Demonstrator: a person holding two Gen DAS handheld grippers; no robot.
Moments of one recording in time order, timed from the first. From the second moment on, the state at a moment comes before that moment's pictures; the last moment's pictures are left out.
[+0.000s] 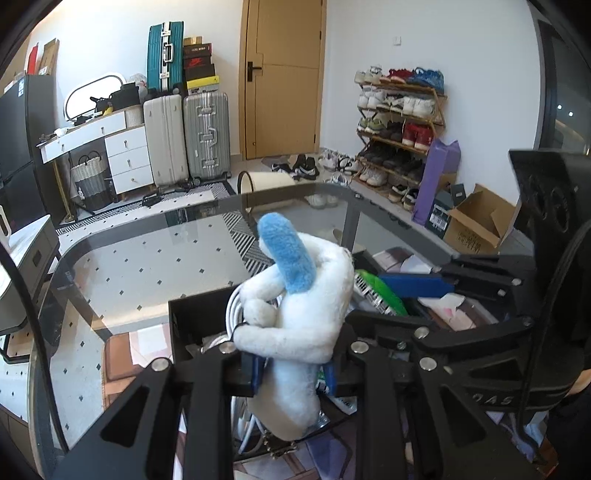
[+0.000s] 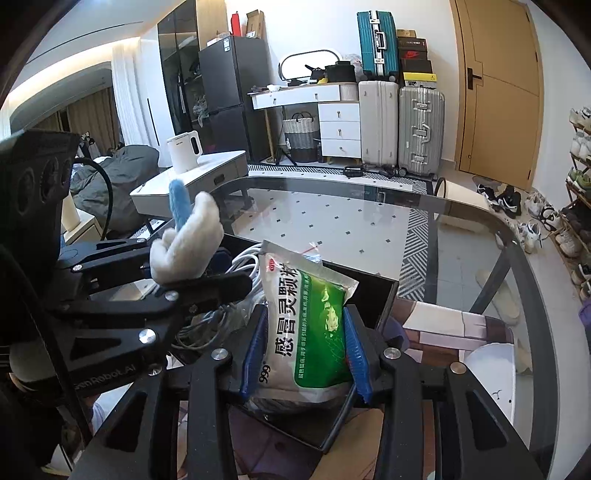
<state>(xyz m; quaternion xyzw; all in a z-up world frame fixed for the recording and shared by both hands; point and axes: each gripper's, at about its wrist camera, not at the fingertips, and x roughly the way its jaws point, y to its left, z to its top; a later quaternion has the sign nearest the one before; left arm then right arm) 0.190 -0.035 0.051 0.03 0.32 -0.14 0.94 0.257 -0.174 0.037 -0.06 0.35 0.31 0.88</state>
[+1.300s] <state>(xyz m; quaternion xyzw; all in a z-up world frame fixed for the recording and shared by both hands) 0.085 0.024 0.030 -0.03 0.25 -0.01 0.97 0.163 -0.199 0.034 -0.04 0.24 0.27 0.93</state>
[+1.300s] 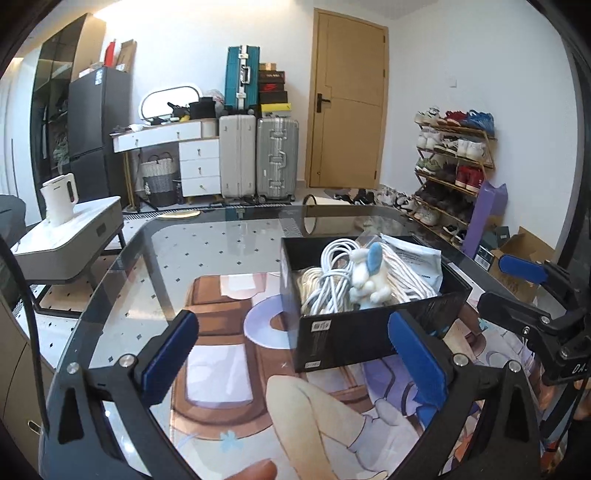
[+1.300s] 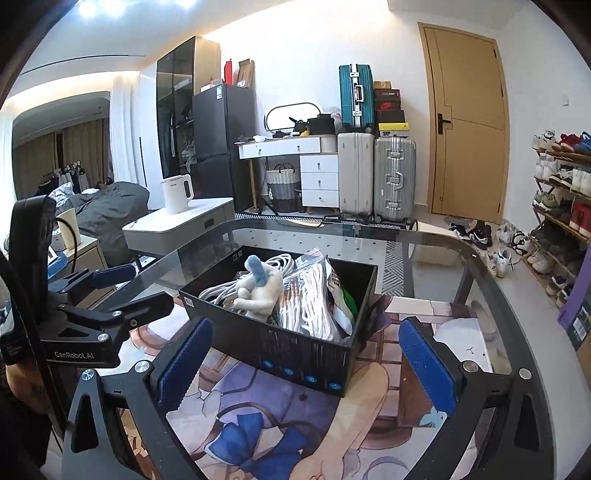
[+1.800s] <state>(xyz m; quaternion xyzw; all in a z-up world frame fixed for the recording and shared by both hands) 0.078 0.021 0.024 -0.03 0.23 0.00 0.97 0.150 -0.199 0.024 -0.04 0.21 0.26 0.94</state>
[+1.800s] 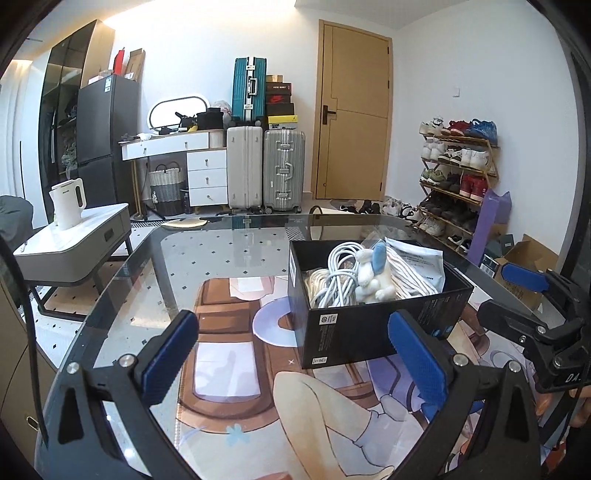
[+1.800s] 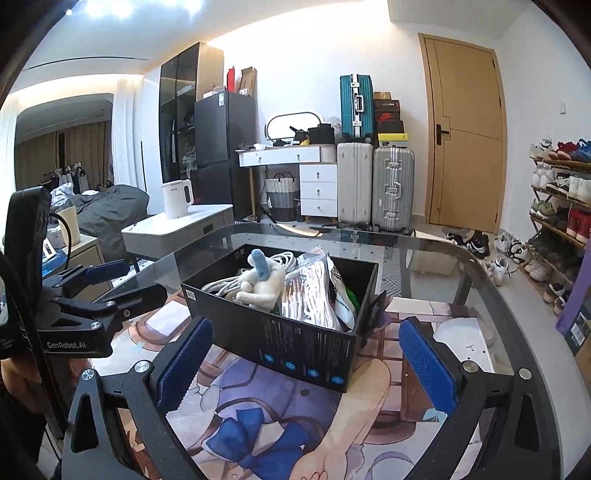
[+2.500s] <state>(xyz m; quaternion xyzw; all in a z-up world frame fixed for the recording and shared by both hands) 0.075 0.025 0.022 -0.03 0.22 0.00 0.97 0.138 -0.206 0.028 -0.04 0.18 0.25 0.95</state>
